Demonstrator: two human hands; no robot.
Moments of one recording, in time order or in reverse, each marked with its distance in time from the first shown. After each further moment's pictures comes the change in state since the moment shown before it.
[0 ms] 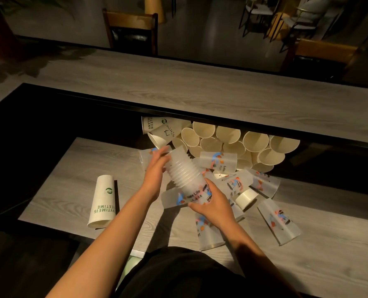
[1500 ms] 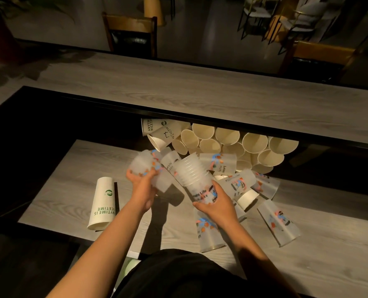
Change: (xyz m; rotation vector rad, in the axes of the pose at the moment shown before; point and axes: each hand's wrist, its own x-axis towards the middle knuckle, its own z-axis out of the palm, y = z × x) left_hand -0.003 -0.035 -0.032 -0.453 0.268 -0.211; right_hand 0.002 0.012 -0.006 0.032 0.040 0.091
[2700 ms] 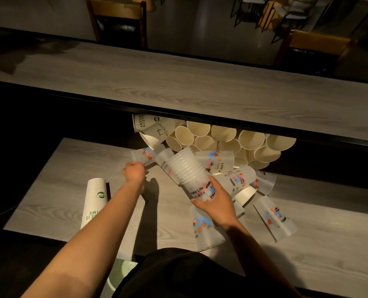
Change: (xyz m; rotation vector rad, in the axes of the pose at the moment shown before) left_hand 0.071 0.009 0.016 0.475 0.282 -0.127; right_hand 0.011 0.000 -0.004 0.064 -0.010 0.016
